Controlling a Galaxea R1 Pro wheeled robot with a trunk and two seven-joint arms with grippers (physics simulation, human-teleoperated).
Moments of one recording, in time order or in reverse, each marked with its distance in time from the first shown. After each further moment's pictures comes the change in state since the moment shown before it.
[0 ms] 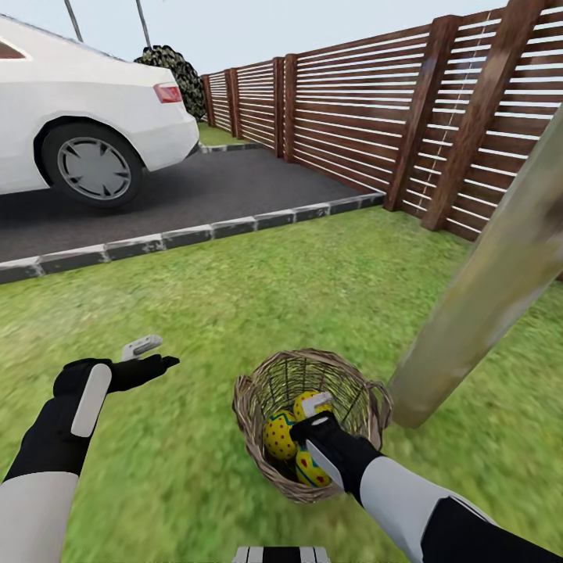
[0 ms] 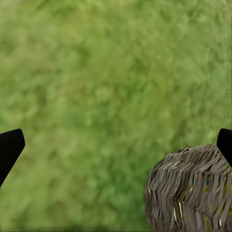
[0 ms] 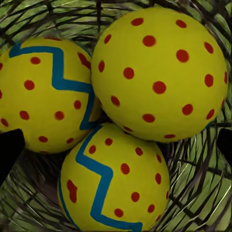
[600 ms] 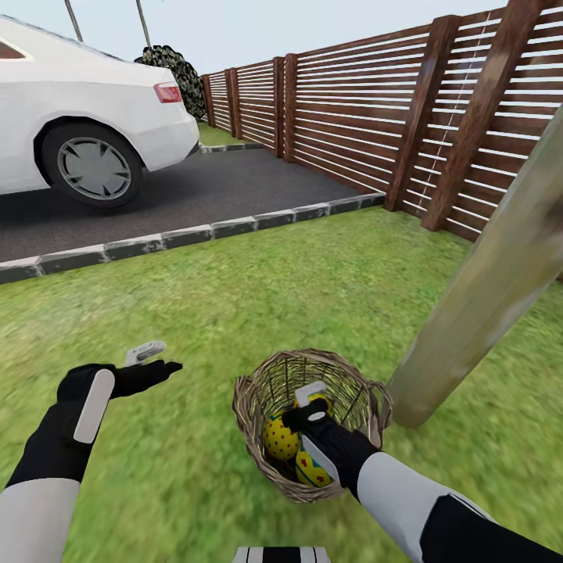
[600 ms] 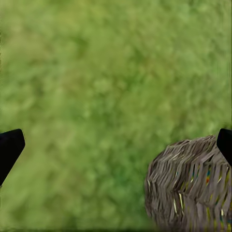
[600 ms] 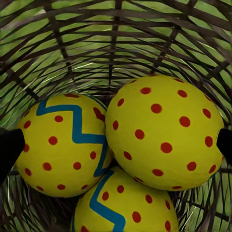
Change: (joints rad) left arm 0.022 -0.007 -0.012 0.001 0.001 -0.003 -0.004; right arm -0.011 0.006 0.011 -0.035 0.008 -0.099 0.005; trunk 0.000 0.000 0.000
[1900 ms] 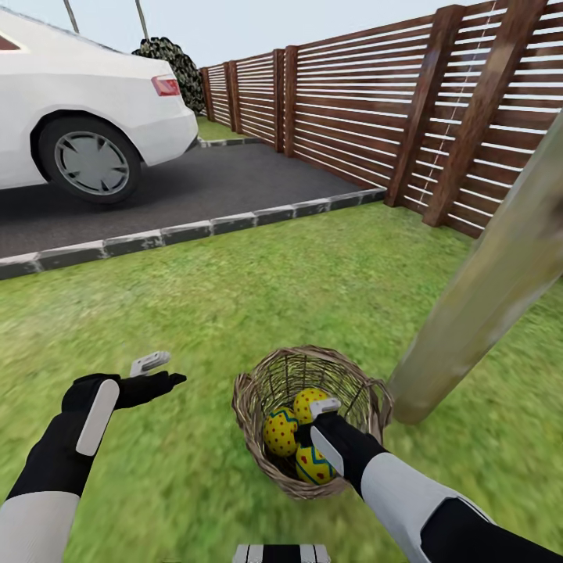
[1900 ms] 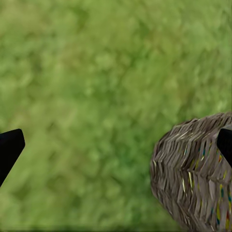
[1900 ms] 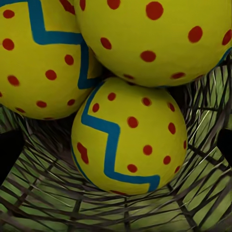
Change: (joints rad) left arm 0.043 -0.002 -0.028 -0.004 0.005 0.008 0.000; right arm 0.013 0.000 -0.243 0.023 -0.003 0.258 -0.010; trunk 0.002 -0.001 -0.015
